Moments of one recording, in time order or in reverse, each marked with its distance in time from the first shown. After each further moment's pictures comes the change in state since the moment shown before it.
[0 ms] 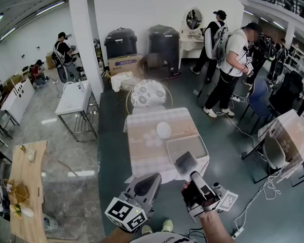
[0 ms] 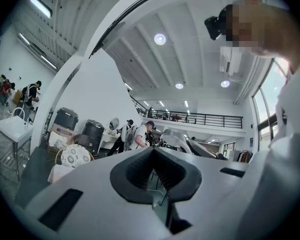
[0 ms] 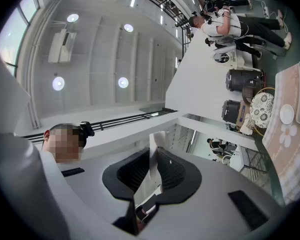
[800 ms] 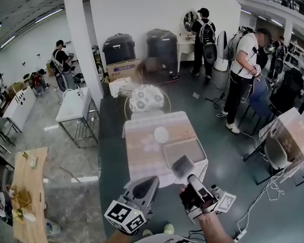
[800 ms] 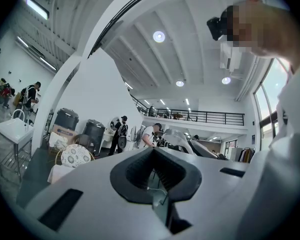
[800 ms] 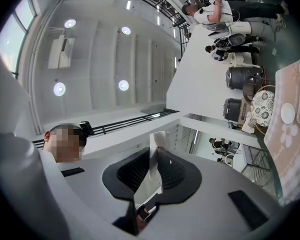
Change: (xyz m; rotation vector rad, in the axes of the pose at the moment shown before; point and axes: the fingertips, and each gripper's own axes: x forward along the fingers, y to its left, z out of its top) left arm 0.029 -0.009 -0.008 0.017 0.014 0.017; right arm -0.012 -0.007 0.027 0.032 -0.009 0.034
